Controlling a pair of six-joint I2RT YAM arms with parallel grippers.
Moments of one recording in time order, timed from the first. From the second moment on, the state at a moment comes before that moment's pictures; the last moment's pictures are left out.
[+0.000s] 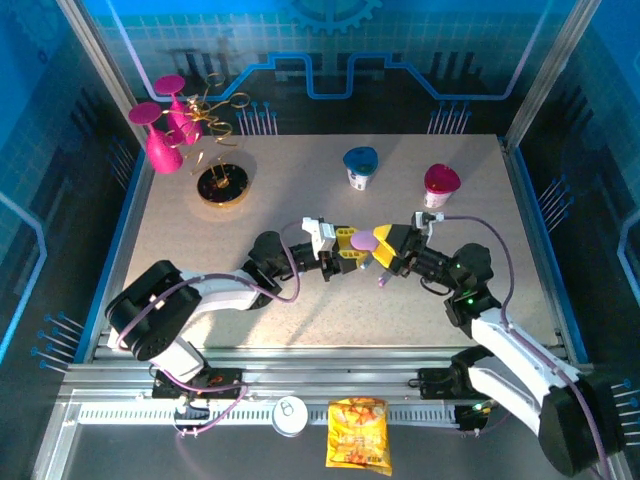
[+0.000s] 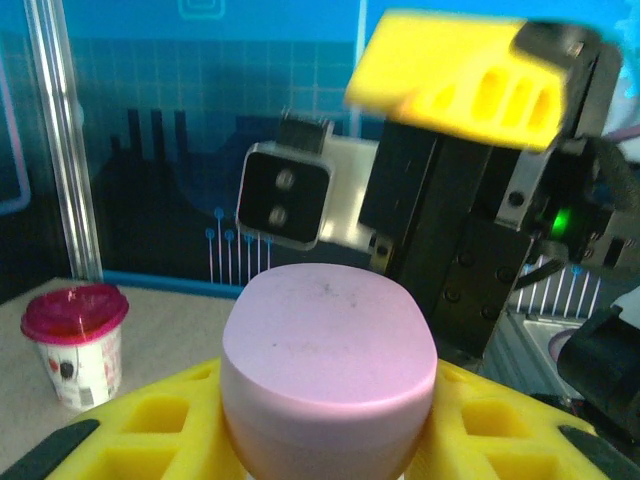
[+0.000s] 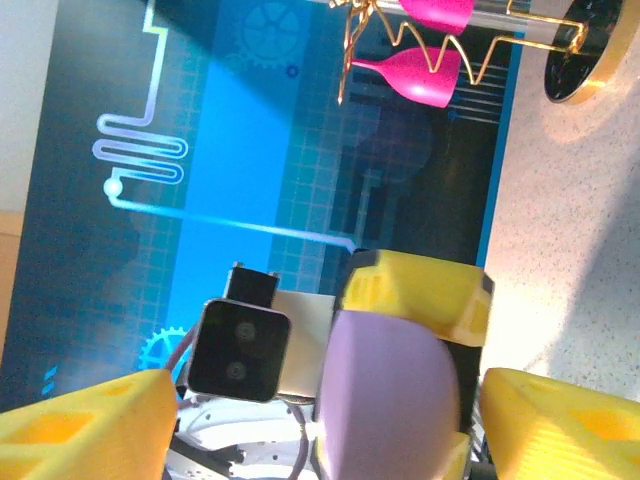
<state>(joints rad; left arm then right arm) -0.72 1.58 0.63 1.14 0.60 -0.15 0.34 0.86 0.37 0.63 -0.73 1.47</state>
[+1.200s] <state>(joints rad) -0.61 1.47 0.68 0.92 0.84 -0.34 0.41 0.92 0.80 -0.29 -0.57 0.09</state>
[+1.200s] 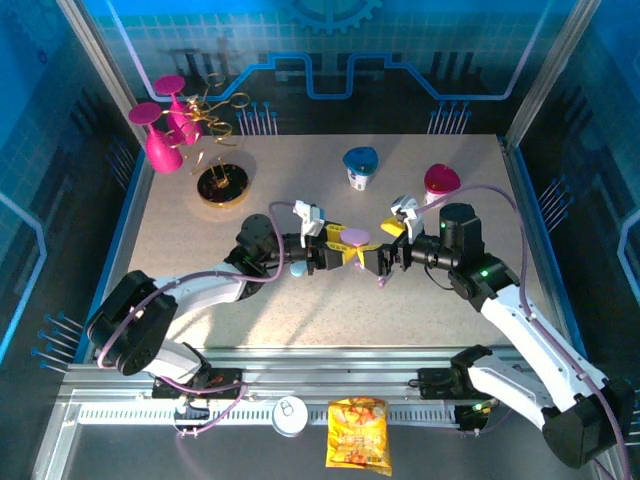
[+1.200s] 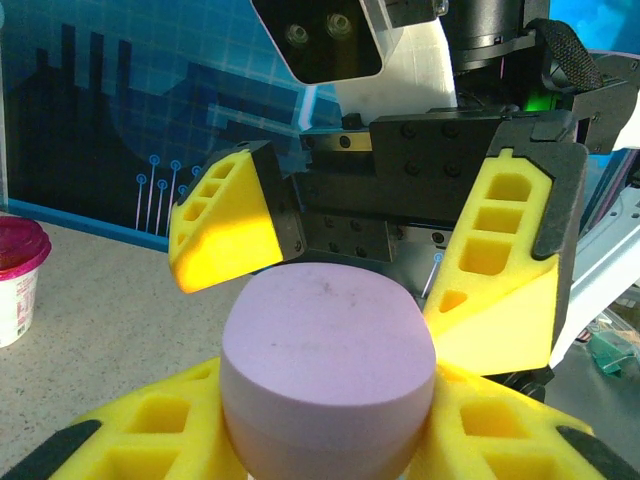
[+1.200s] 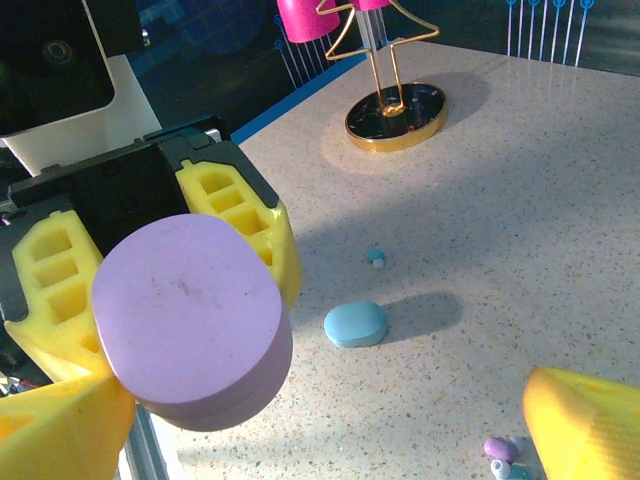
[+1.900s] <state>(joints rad) -0.61 1.45 0.66 0.90 0.87 -0.32 0.40 0.88 0.80 -0.25 -0.51 0.18</state>
